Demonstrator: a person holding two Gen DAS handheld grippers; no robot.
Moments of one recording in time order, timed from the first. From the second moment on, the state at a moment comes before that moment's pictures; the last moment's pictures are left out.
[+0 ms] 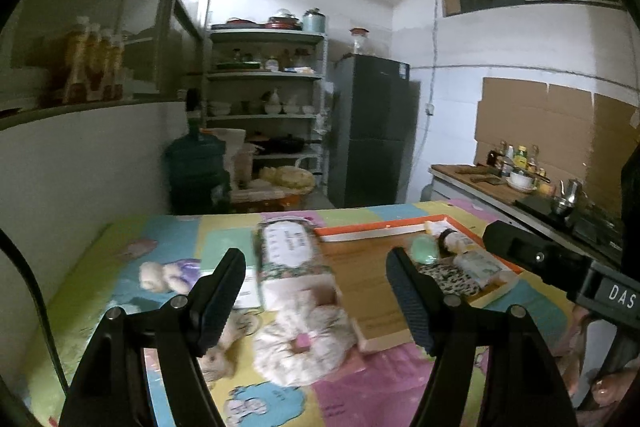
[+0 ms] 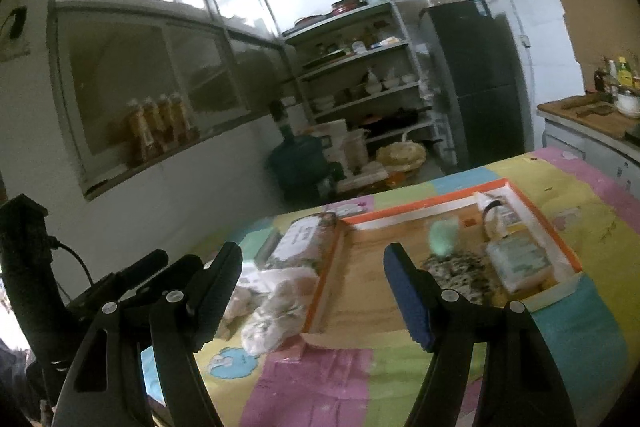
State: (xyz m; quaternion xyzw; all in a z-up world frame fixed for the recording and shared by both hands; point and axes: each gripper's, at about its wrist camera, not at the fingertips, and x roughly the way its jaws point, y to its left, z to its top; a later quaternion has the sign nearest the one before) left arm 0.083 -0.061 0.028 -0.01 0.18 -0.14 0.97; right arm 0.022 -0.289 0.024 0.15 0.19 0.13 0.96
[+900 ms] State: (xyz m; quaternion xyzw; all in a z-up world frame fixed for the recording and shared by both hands) left arm 0.079 0.059 -0.034 -0.07 0.21 -0.07 0.97; right arm 0.116 -0.151 -0.060 -0.13 0.29 0.19 0.93
